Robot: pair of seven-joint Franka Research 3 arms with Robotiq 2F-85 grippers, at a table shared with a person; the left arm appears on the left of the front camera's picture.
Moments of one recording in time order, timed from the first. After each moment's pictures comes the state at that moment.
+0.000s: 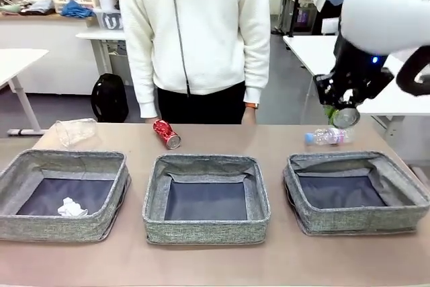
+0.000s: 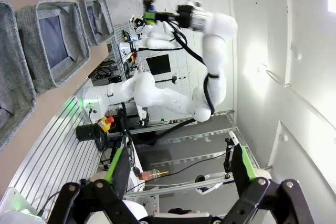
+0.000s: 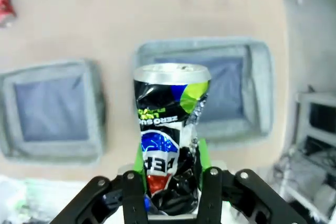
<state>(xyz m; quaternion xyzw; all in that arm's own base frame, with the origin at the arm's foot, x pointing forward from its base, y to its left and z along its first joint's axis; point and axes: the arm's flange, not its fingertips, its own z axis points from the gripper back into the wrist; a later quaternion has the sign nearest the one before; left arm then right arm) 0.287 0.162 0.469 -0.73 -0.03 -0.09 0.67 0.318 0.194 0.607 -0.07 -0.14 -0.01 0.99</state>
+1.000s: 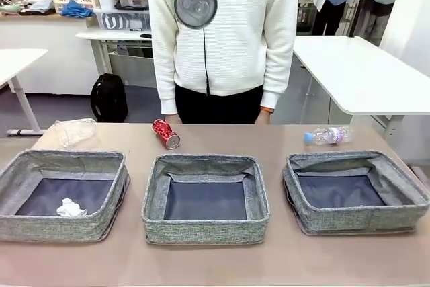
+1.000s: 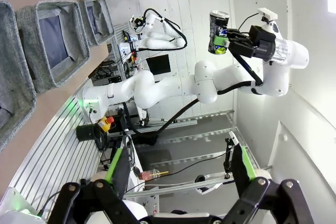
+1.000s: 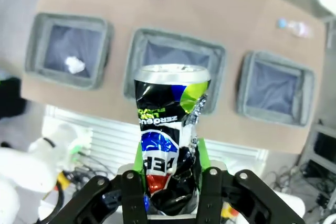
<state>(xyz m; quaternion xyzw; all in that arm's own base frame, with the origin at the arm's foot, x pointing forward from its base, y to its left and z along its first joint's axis) 0.287 0.162 0.469 -0.73 -0.03 -0.09 0.67 0.248 0.421 0.781 0.00 -0.14 0.11 0.98</state>
